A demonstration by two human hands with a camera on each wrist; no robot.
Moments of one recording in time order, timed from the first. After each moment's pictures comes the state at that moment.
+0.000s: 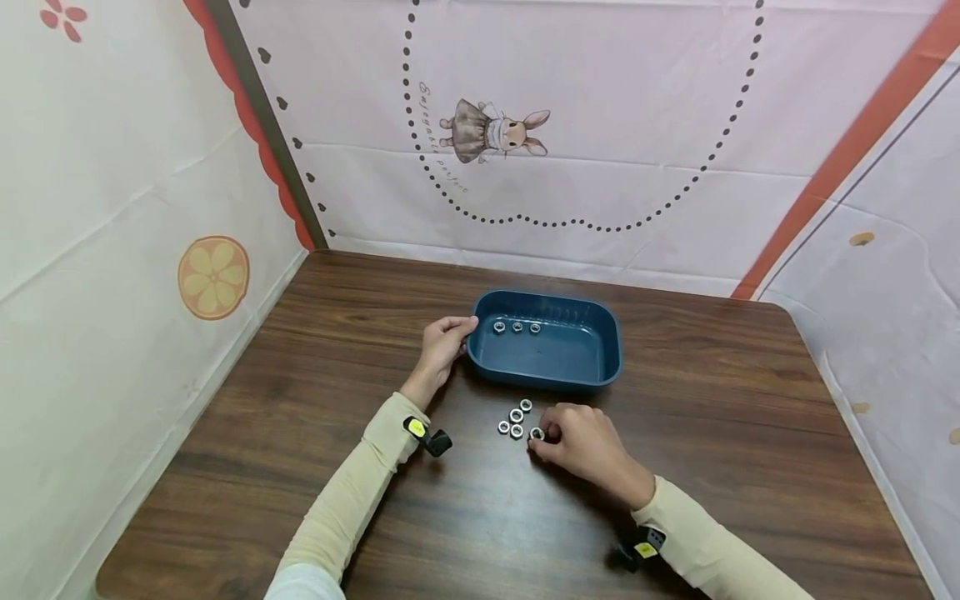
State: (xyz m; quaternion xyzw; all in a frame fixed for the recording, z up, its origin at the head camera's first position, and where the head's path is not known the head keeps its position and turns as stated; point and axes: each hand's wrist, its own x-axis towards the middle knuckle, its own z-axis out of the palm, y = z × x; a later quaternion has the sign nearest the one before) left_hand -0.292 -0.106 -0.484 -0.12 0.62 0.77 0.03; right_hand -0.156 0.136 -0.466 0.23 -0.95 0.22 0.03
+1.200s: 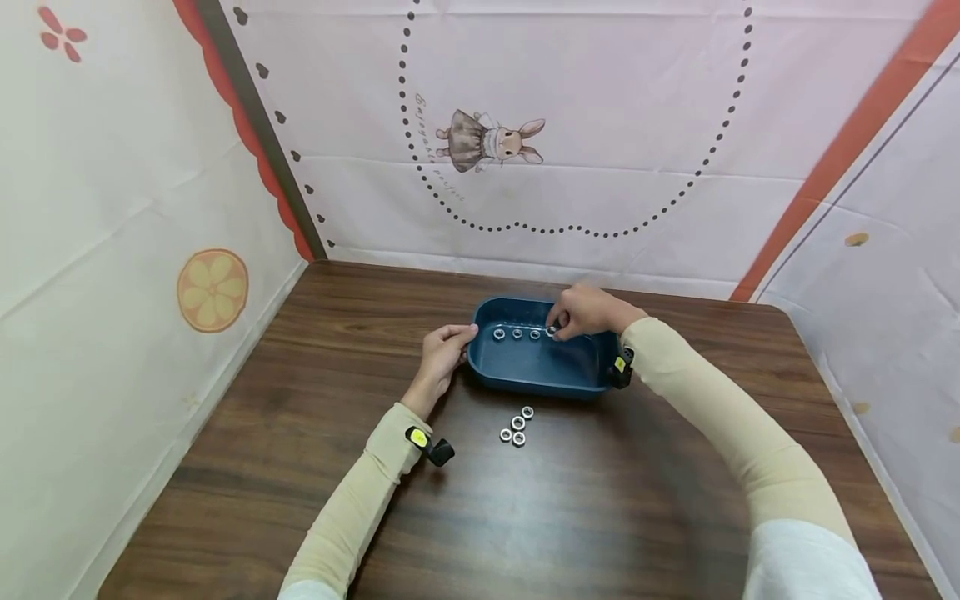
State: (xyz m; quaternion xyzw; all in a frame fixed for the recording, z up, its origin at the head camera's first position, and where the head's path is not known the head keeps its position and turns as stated) left_hand -0.292 -0.106 -0.484 -0.11 0.62 0.77 0.03; right_hand -0.371 0.175 -0.411 0.41 -0.90 0.11 -0.12
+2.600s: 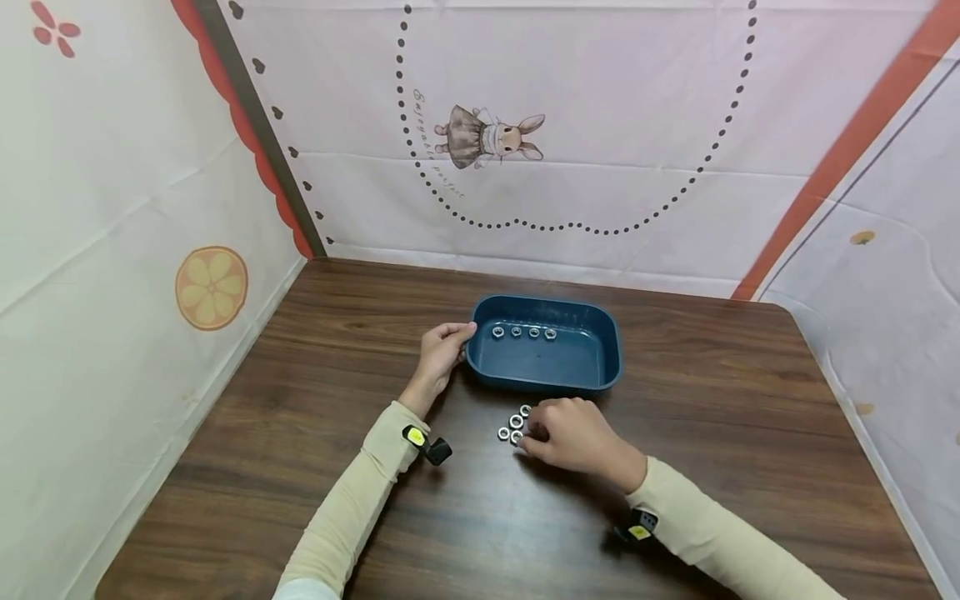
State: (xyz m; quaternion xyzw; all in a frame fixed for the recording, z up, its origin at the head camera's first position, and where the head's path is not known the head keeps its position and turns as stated) left_hand -0.294 -0.106 -0.487 -0.11 0.63 0.77 0.03; right_hand -0.179 0.127 -0.456 0.33 -0.93 0.16 0.01
